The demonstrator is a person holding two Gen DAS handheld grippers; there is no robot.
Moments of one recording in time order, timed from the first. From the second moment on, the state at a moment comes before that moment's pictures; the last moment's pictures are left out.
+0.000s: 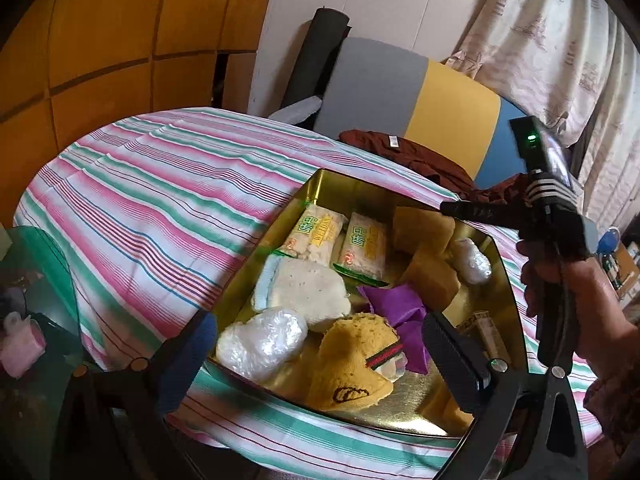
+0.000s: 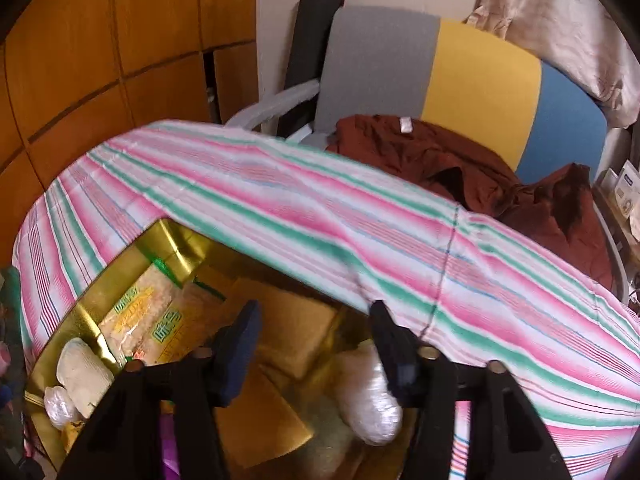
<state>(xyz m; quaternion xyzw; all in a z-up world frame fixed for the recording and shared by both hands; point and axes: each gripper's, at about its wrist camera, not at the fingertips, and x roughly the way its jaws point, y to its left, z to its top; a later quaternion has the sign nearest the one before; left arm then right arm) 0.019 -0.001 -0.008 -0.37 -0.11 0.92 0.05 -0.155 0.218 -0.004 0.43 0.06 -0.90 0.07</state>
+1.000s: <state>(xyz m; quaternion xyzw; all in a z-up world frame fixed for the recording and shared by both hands) 0.034 -0.005 0.019 -0.35 -0.04 0.93 -0.04 0.003 0.190 0.026 0.42 0.03 -0.91 0.00</state>
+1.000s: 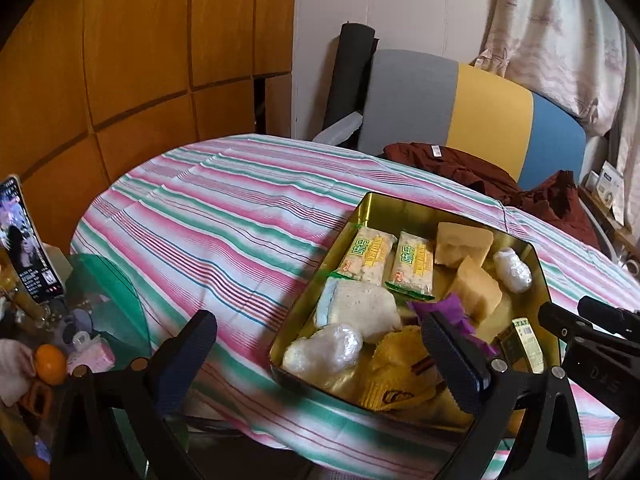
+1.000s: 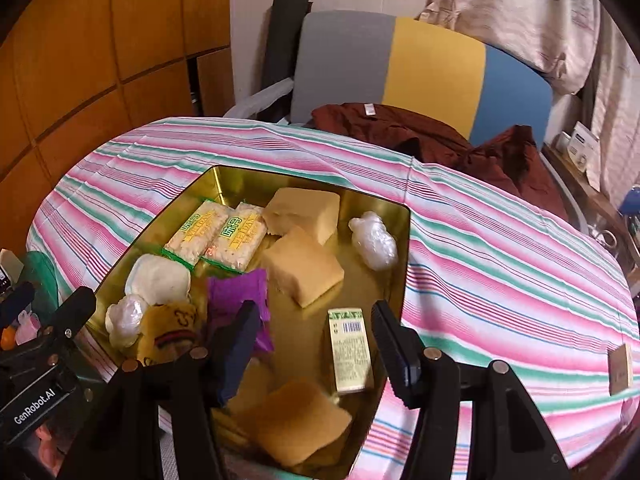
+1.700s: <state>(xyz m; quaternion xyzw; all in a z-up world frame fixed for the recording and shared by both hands) 0.035 -0.013 0.021 -0.41 -0.04 0.91 -0.04 0.034 0.192 0.024 0.43 -0.04 -0.90 -0.08</state>
